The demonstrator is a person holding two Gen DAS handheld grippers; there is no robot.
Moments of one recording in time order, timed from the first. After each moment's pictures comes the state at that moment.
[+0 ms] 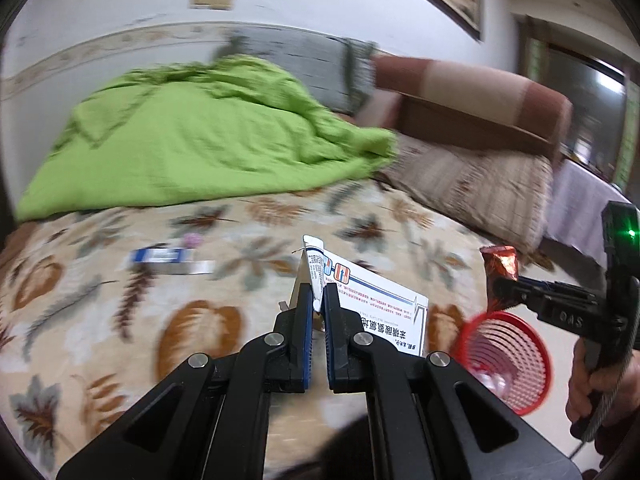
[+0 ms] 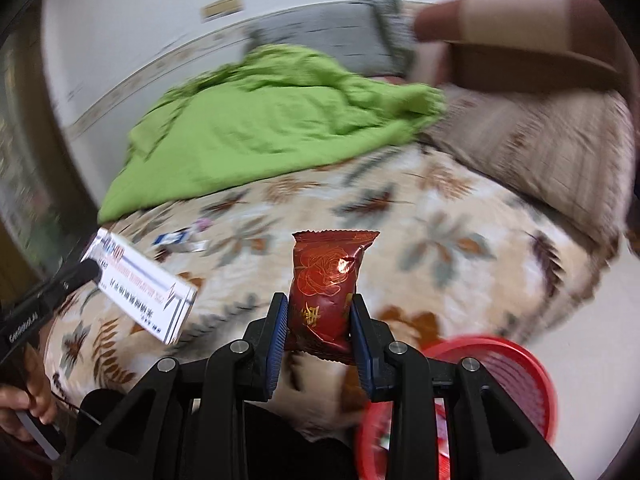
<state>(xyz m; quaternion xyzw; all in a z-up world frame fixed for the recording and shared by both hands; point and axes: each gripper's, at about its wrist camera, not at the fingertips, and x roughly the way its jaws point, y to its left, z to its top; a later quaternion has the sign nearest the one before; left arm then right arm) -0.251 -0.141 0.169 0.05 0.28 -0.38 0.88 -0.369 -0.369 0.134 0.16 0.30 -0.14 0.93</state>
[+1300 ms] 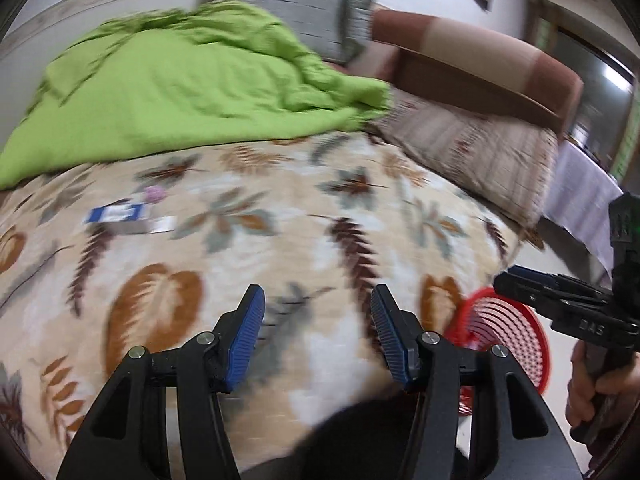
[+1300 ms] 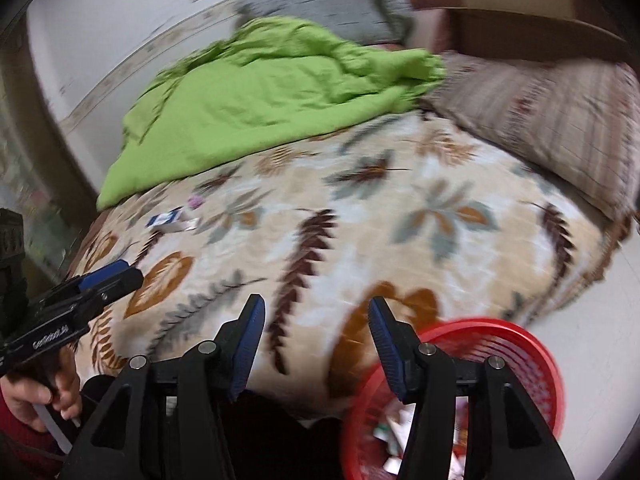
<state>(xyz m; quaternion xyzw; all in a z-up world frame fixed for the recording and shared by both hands) -0.211 -0.156 0.128 0.04 0.36 -0.36 0.86 -0.344 -0.377 0.120 0.18 0.34 -0.09 0.92</state>
